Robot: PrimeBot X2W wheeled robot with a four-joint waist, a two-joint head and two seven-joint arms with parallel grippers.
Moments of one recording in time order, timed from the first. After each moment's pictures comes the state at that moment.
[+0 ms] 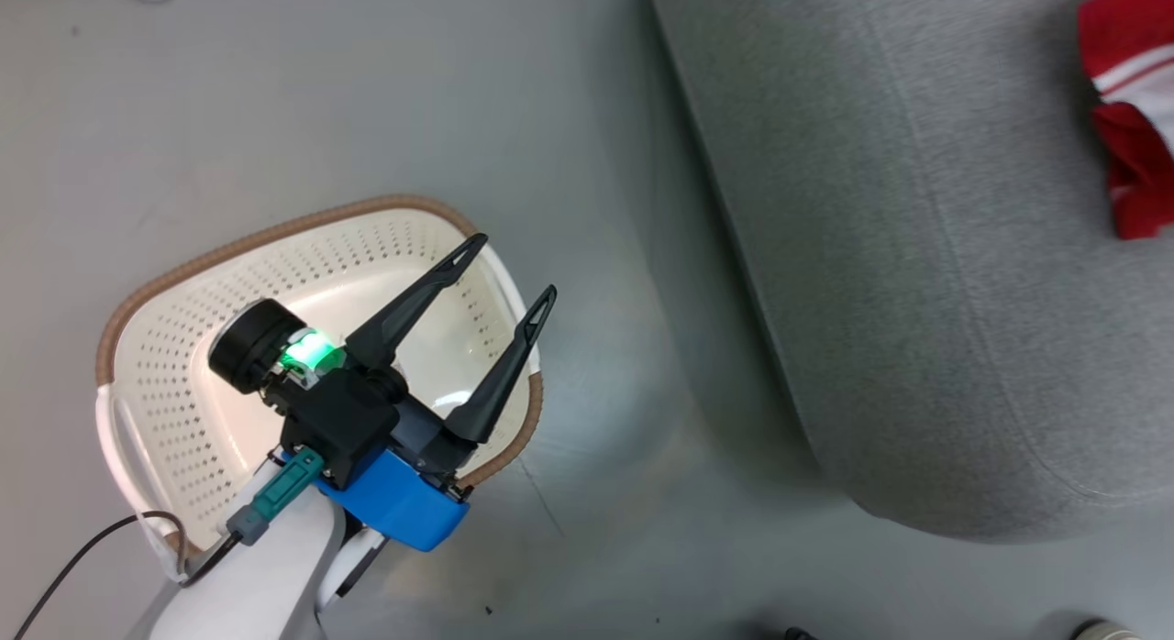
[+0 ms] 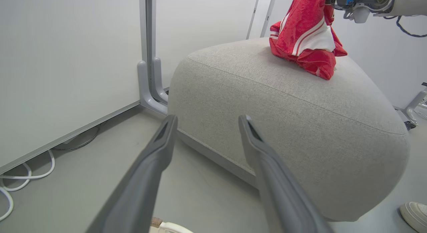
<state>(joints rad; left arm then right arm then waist) -0.51 0.34 -0.58 0.08 -0.25 -0.13 -0.26 -0.98 -0.44 -0.28 0.72 0.15 0.13 -0.07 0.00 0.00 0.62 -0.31</state>
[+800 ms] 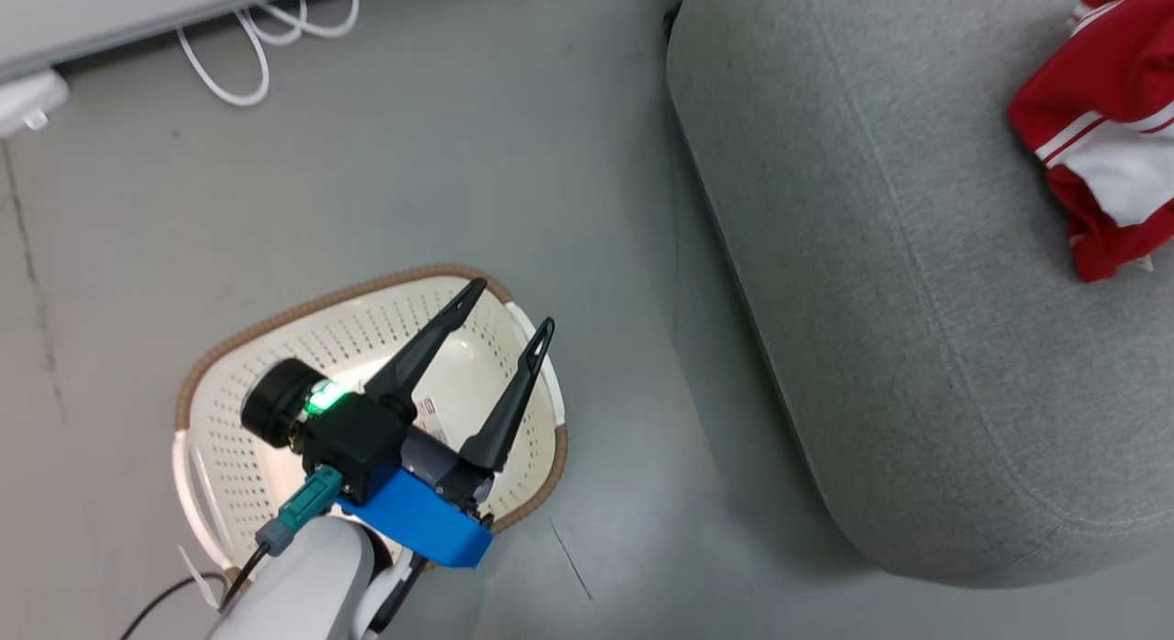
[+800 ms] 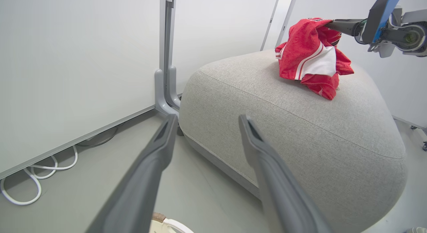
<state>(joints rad) -0.44 0.24 -0.53 0.16 -0.27 -0.13 -0.26 -0.90 -0.45 -0.16 0.90 0.09 0.13 -0.22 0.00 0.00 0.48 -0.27</state>
